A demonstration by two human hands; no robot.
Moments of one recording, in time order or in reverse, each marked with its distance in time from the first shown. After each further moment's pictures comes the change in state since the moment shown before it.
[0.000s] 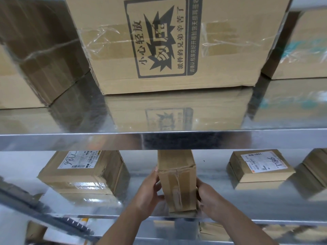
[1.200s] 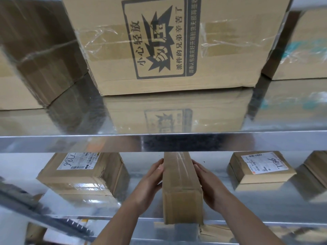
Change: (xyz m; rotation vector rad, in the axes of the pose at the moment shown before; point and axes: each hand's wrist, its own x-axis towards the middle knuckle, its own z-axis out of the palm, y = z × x) left_hand 0.009 0.014 -0.010 0.283 -0.217 0.115; right_hand 0.022 -0.013 -0.015 -0.076 -0.012 -0.408
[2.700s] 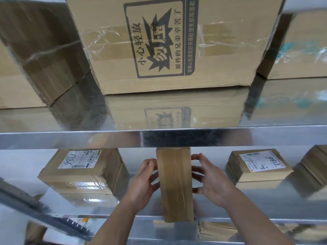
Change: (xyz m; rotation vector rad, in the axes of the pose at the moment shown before) left_hand -0.007 0.006 0.001 -0.160 0.236 0.007; right_hand -0.024 -0.019 -0.003 0.120 -0.064 -0.007
